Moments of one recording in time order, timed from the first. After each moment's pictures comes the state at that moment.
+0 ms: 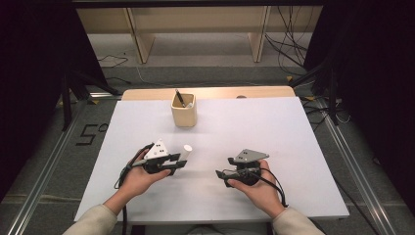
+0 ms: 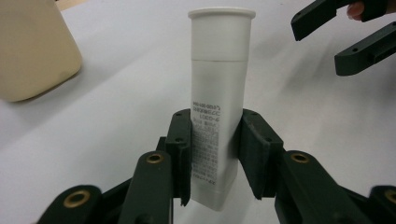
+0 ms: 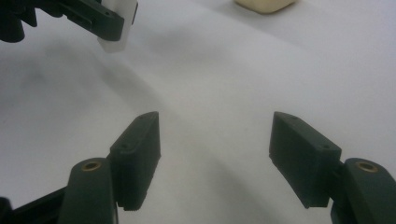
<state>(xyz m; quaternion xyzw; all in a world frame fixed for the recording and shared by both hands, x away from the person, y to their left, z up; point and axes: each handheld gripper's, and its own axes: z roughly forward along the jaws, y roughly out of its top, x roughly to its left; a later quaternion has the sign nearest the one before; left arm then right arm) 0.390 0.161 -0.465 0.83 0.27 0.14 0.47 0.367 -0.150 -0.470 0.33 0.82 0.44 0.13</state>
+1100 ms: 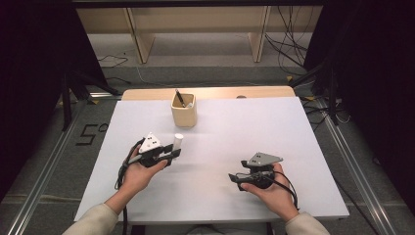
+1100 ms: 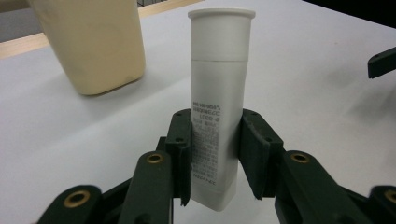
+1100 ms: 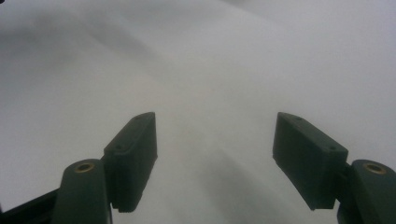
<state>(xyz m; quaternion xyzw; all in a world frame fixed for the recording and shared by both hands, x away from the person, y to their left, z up) 0.399 0.171 -0.458 0.77 0.36 0.18 0.48 0.359 -0.186 -0.474 0.34 0.83 0.42 0.14</state>
